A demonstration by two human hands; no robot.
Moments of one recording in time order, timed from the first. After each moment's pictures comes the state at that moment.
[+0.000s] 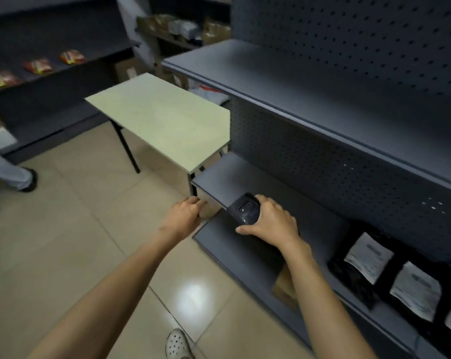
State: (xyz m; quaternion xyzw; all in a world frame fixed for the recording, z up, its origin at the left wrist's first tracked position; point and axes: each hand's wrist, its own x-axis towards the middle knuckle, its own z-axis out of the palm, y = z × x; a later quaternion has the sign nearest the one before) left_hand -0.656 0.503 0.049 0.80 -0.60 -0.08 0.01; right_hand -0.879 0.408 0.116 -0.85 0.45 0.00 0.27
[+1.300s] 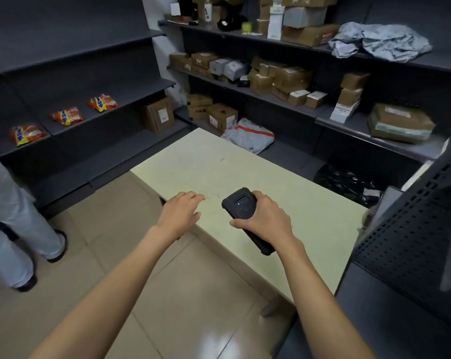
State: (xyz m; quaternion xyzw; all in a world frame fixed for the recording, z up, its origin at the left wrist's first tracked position) left_hand -0.011 0.317 0.113 0.82 -0.57 -0.01 0.03; right_hand -0.218 0.218 0.138 -0.83 0.47 -0.10 0.30
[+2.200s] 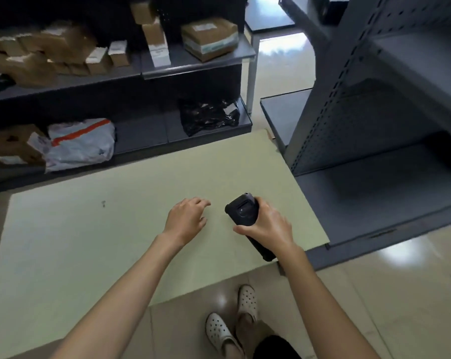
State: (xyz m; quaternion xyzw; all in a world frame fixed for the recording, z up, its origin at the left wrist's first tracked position) left_hand 0.016 0.057 0.016 0.46 -0.88 -0.12 -0.04; right_hand -0.177 0.164 0.037 -0.48 0.82 -0.15 0.29
